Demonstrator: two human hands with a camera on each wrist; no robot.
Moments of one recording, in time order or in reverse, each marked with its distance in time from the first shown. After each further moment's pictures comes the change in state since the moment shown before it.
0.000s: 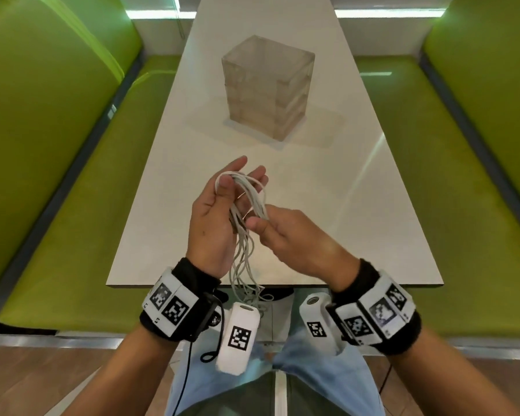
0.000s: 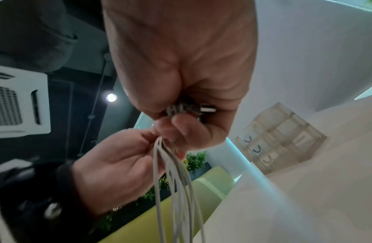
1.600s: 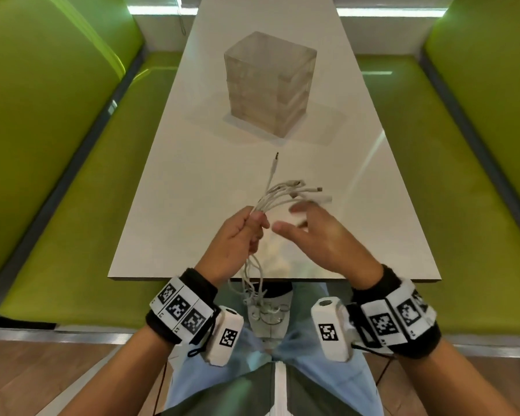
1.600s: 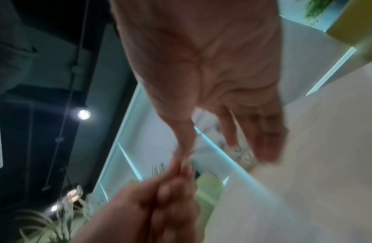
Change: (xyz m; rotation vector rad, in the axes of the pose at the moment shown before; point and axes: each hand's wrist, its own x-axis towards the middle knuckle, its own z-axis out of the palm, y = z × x) left_hand -0.014 -0.040 -0.032 0.522 -0.203 -0.149; right_hand -0.020 0.028 -0.006 0.008 0.117 0.310
